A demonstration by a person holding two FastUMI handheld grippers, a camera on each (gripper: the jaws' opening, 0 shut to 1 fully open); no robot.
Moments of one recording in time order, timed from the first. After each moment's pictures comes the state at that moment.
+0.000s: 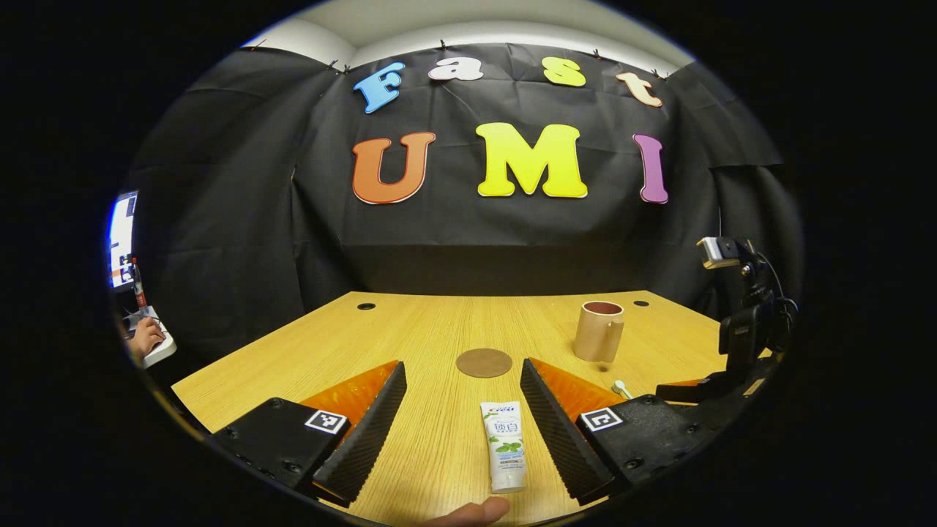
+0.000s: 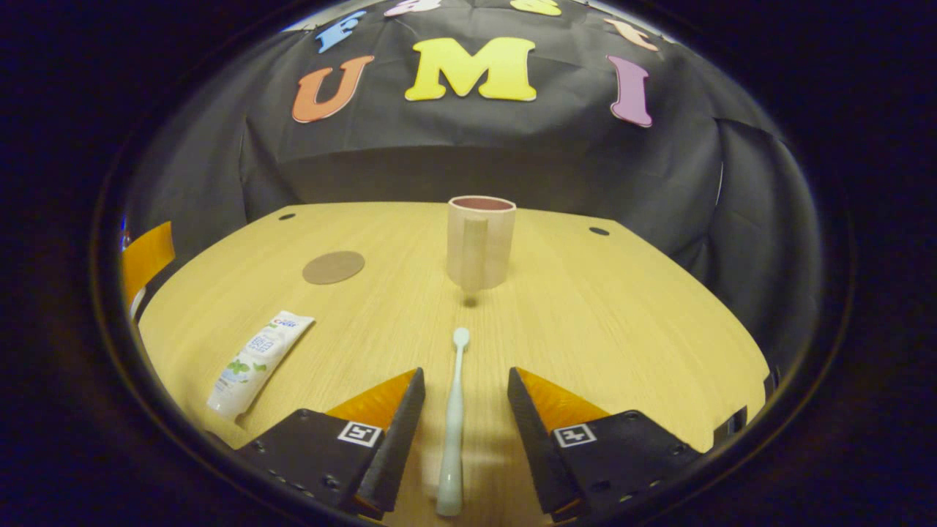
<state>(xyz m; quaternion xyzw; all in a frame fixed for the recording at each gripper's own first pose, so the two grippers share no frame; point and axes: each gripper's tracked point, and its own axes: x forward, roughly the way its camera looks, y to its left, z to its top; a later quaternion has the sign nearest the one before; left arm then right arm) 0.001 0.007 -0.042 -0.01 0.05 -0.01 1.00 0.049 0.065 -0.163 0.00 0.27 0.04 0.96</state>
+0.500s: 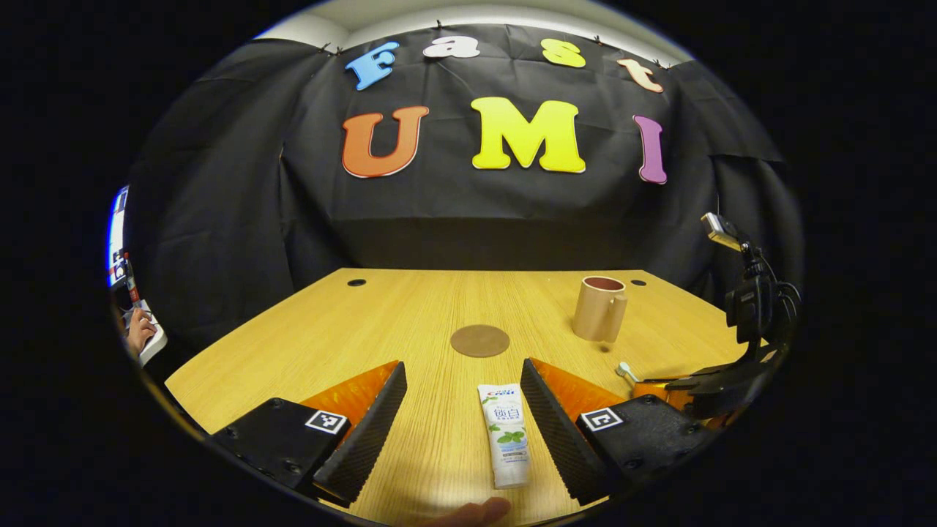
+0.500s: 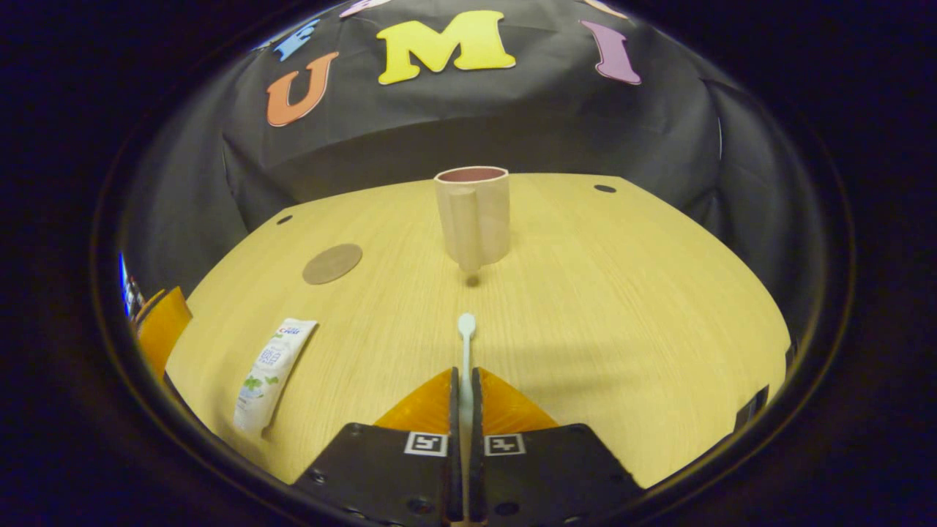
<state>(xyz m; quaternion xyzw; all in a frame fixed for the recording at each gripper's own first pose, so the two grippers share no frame) 0.015 -0.002 -0.079 -0.02 0.12 -0.04 0.99 0.051 0.063 -0.166 0.05 0.32 0.06 0.95</state>
